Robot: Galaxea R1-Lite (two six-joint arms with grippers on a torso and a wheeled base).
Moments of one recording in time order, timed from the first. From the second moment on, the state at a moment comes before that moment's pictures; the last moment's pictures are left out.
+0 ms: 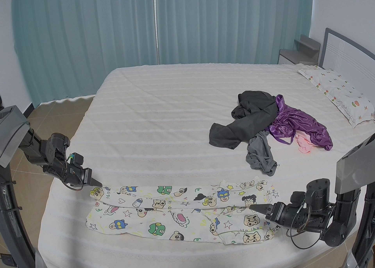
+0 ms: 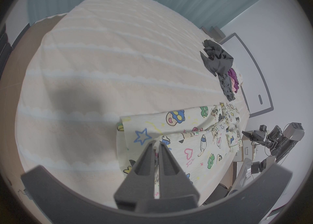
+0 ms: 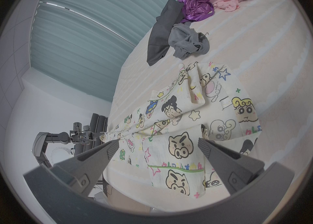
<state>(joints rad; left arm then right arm) 0.20 2.22 -1.13 0.10 -0.60 0.14 0.40 2.19 -0.06 -1.55 0.23 0.84</state>
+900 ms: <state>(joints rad) 0.19 2.24 -1.19 -0.20 -0.64 -0.05 0.41 2.19 -0.05 -1.55 0.24 0.84</state>
